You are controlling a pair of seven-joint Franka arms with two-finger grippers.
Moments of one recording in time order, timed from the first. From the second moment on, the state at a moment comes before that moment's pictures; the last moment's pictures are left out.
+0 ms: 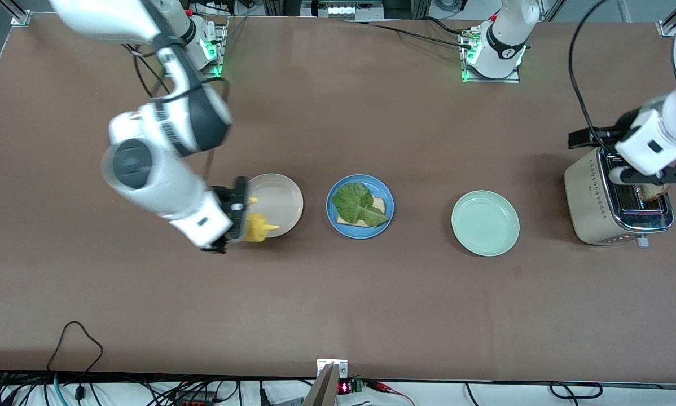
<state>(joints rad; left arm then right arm) 0.14 0.16 -0.12 -1.59 0.07 1.41 0.01 0.21 0.56 0.13 -1.31 0.13 1.91 -1.24</state>
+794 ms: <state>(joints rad) 0.44 0.33 -0.11 -1.63 0.16 1.72 0.43 -0.22 0.67 0.13 -1.49 0.92 1.72 -1.92</state>
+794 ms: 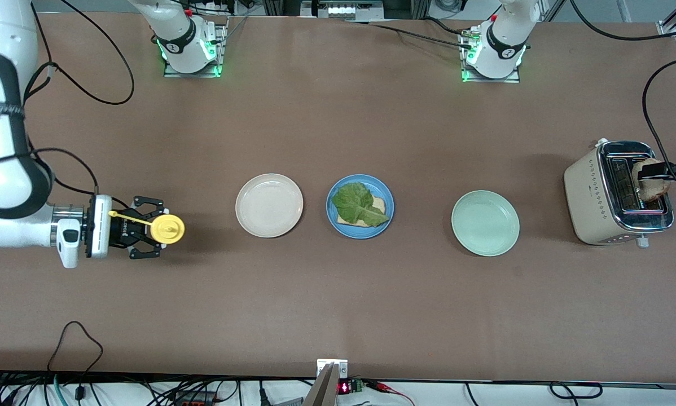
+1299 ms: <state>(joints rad) 0.52 0.40 -0.11 -1.64 0.16 1.79 0.53 -0.31 0.87 0.13 -1.51 1.11 1.62 -2.30</state>
